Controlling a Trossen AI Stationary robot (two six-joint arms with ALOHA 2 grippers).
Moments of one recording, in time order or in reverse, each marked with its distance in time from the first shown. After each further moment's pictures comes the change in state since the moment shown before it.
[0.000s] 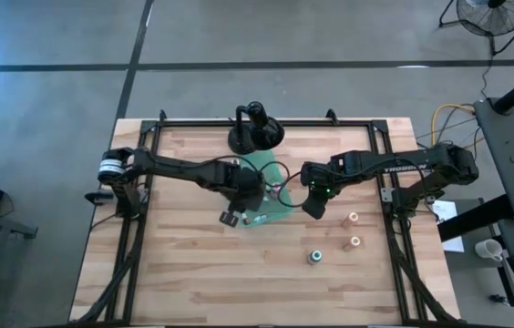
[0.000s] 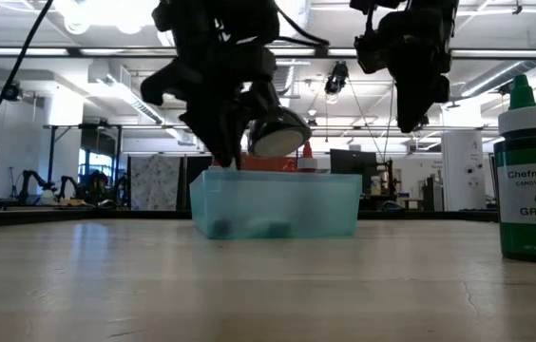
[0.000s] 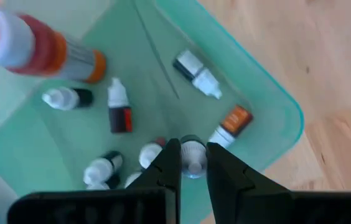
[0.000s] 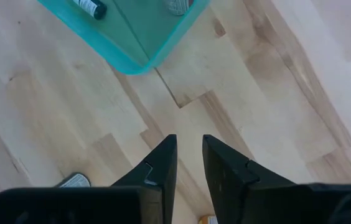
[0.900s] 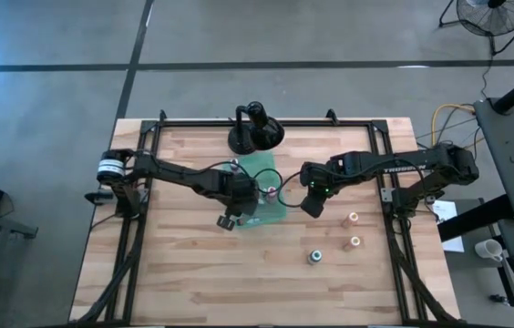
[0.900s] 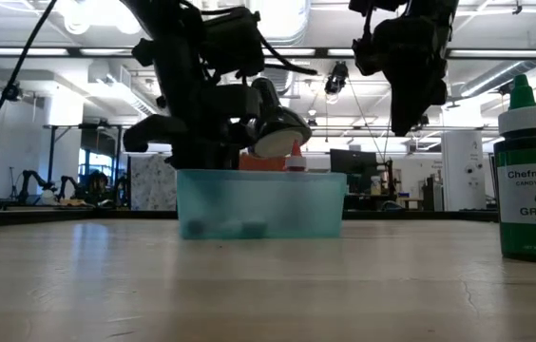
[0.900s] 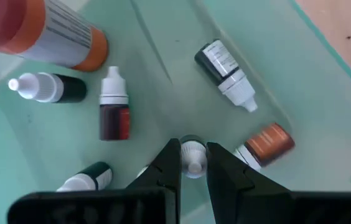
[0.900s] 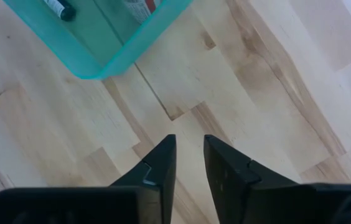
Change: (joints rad) left arm -0.010 -0.004 -0.220 0.240 -0.025 0.000; right arm 0.000 0.000 -0.019 0.039 0.049 0.011
